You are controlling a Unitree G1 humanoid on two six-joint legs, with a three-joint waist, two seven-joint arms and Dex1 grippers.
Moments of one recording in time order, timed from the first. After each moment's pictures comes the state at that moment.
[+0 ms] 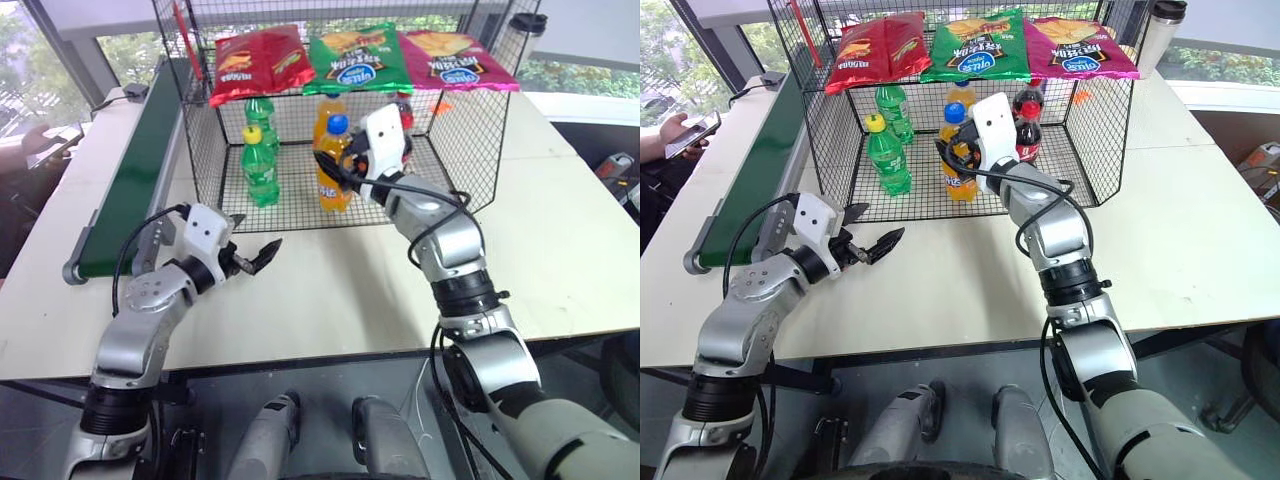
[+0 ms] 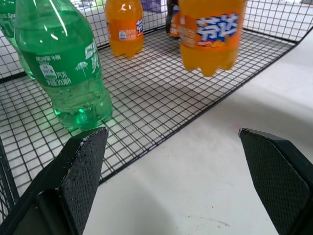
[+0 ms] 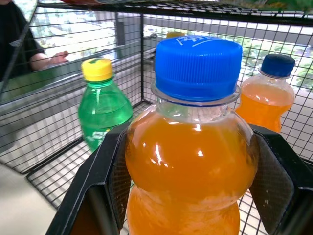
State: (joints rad) left arm -0.23 0.44 0.05 -0.32 -0.31 0.49 -0.52; right arm -0.91 -0.15 0.09 0.31 0.19 0.38 0.33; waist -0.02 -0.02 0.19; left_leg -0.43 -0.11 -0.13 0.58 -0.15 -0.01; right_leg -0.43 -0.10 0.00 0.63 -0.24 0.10
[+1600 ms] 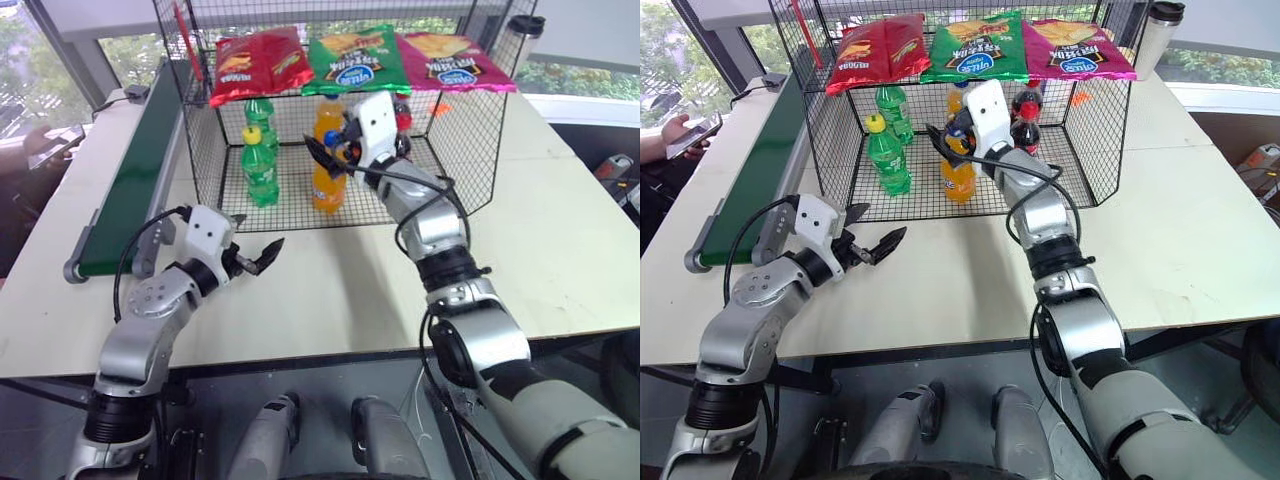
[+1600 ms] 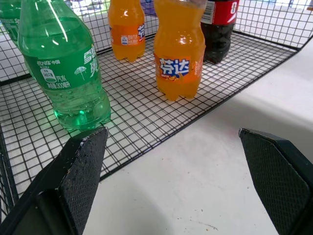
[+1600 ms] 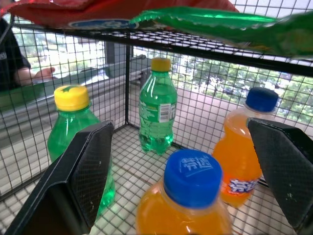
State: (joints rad) left arm -0.23 0.42 0.05 -0.36 -0.32 0.52 -0.47; right arm -0.97 -0.16 0.04 0.52 0.10 0.15 0.44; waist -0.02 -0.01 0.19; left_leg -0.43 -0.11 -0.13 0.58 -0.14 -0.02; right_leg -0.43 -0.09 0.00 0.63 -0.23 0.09
